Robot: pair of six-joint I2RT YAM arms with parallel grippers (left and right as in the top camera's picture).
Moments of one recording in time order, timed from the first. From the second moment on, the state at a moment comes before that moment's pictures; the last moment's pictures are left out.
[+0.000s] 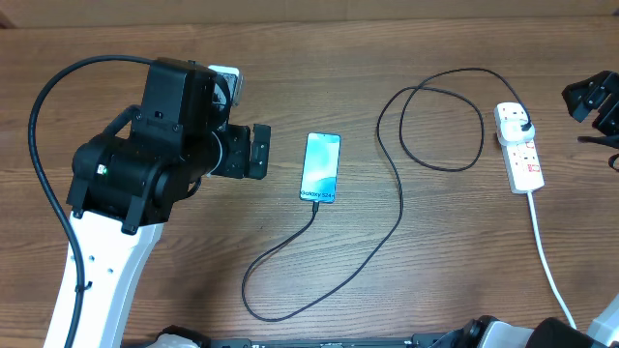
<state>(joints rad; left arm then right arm) -0.33 1.37 1.72 -1.30 0.02 -0.18 -0.55 1.46 1.79 -1.27 -0.39 0.10</state>
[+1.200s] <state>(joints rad) -0.11 0.17 0.38 0.07 0.12 0.00 -0.55 1.47 1.79 -1.27 -0.39 0.10</state>
